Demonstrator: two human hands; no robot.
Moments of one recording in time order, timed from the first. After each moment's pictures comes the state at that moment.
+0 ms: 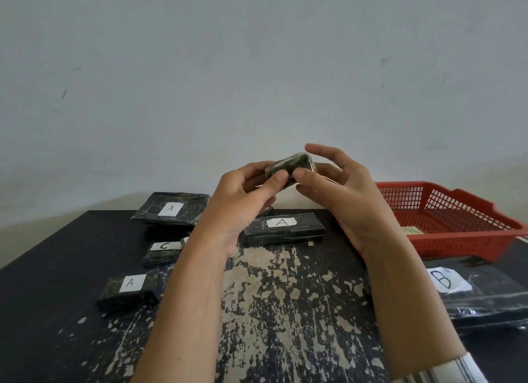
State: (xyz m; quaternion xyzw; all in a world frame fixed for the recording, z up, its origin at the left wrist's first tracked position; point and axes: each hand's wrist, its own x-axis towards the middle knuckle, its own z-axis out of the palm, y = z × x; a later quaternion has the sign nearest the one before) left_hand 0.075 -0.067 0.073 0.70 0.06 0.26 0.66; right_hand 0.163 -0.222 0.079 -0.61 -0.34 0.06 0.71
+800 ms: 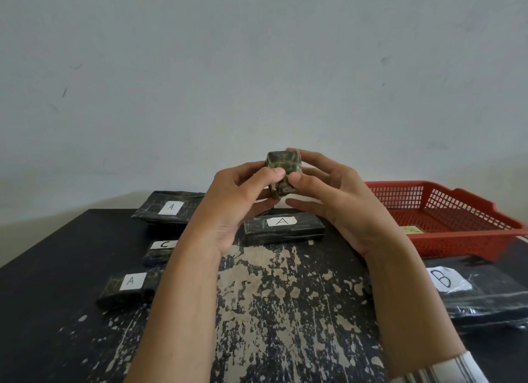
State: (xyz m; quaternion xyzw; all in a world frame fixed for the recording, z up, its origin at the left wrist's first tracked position) left_hand 0.067 -0.067 0.081 0.67 0.05 0.25 0.69; right_hand 0.163 -0.220 0.077 -0.61 -0.42 0.11 0.66
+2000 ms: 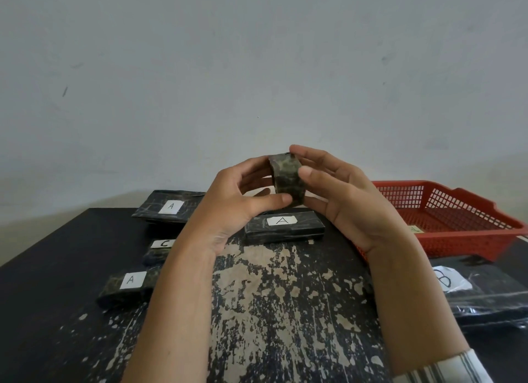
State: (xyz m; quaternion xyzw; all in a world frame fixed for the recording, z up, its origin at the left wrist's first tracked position) left_hand 0.068 -0.054 0.070 0.76 -0.03 0.27 0.59; right_hand 0.168 -0.225 0.077 -0.54 -0.40 0.18 0.72
